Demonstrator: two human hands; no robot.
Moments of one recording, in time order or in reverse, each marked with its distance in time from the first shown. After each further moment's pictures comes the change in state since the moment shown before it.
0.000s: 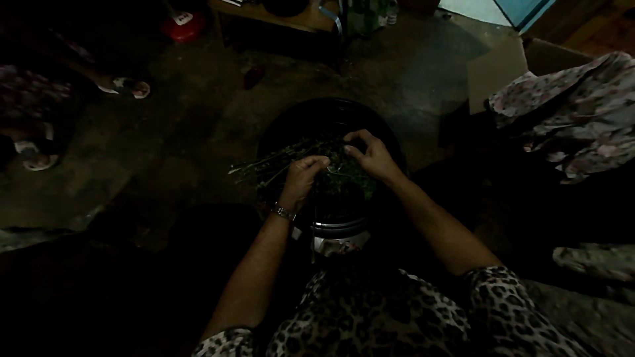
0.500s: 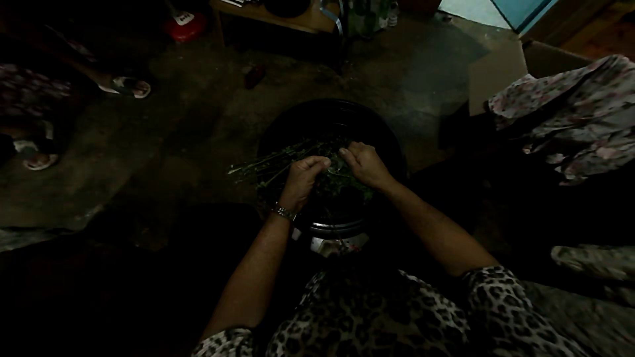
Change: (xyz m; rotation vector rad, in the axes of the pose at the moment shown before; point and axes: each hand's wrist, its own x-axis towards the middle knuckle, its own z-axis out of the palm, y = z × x) left_hand 0.002 -0.006 -0.002 0.011 -0.049 0.029; right_hand -0.002 0.002 0.014 -0.356 -0.084 -0.090
